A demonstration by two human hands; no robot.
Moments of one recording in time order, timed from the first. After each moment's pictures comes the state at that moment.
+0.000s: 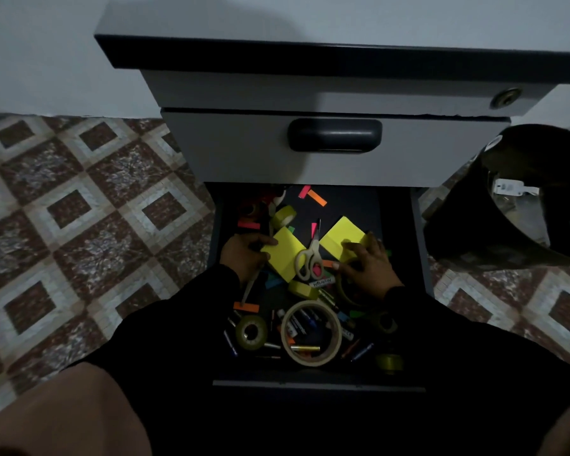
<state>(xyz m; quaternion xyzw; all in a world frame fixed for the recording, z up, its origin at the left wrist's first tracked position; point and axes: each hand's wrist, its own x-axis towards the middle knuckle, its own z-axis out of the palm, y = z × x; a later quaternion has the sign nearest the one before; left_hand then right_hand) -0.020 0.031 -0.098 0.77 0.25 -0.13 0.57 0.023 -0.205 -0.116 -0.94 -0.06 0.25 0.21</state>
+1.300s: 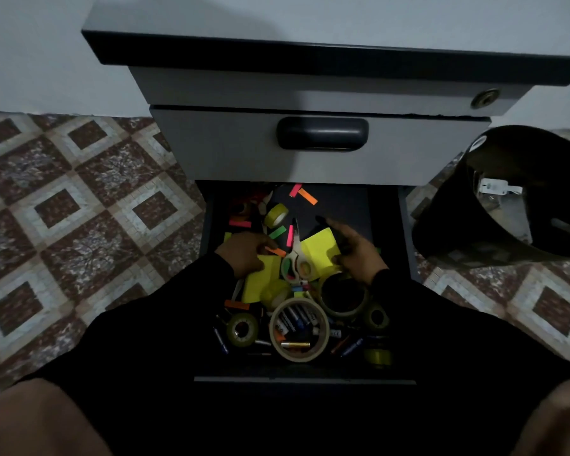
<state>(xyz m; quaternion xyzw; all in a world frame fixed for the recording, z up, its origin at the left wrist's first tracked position) -0.008 0.028 -0.069 0.92 0.01 -0.29 0.26 0.035 -0.195 -0.101 -0.87 -0.03 0.25 0.43</state>
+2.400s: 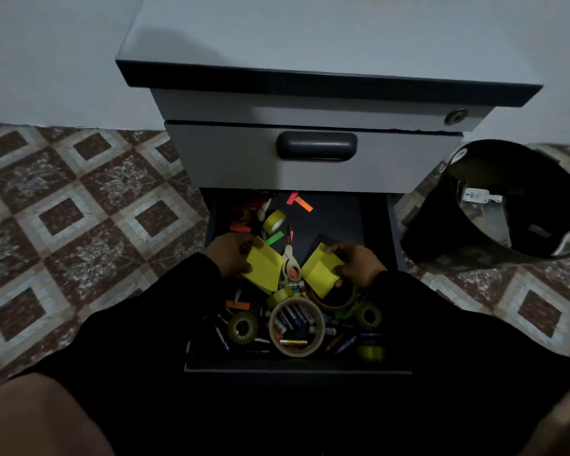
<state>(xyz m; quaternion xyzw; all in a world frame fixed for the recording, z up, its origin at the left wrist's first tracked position) -0.024 0.044 -0.051 0.90 0.08 -0.24 0.34 0.024 -0.202 -0.074 -0.88 -0.02 0.31 0.35</state>
